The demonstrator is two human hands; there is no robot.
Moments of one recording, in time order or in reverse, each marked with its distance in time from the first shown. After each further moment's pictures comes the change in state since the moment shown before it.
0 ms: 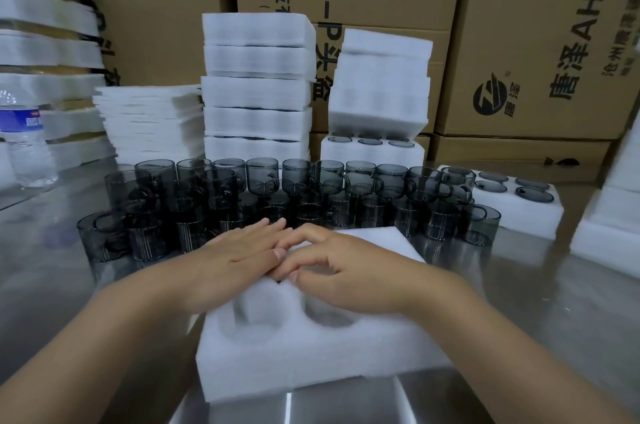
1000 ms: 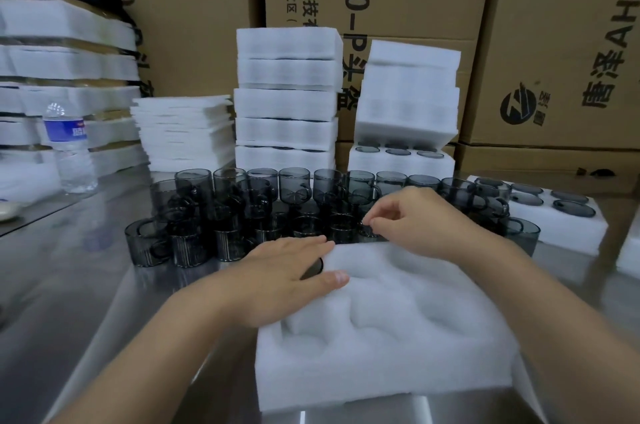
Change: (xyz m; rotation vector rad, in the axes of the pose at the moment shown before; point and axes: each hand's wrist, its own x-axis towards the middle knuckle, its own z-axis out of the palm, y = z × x) left_hand -0.008 0.024 -0.006 0.210 -0.042 -0.079; right_hand 0.021 0.016 -0.050 -0.265 0.354 0.322
